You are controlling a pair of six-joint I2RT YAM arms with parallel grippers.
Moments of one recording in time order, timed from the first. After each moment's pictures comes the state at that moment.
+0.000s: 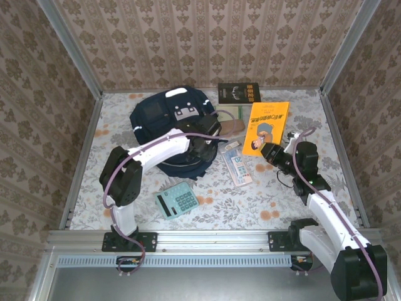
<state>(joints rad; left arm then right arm) -0.82 1.86 1.48 -0.84 -0.13 -0.24 0.07 0.86 0.46 0.04 -0.44 0.78</state>
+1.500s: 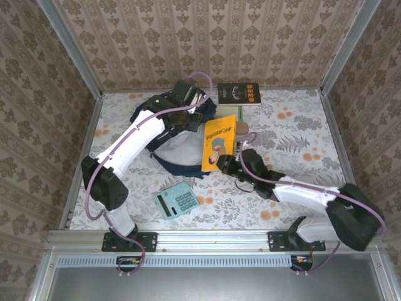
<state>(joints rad) -0.67 1.75 1.79 -1.02 -0.02 -0.23 0.72 1.33 0.57 0.31 0.00 1.00</state>
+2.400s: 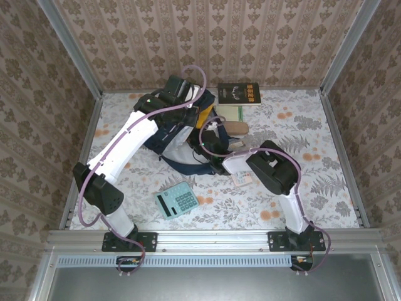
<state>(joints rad) -0.66 1.69 1.82 -0.98 0.03 -0.23 0.74 2.14 1.18 0.81 0.15 1.37</state>
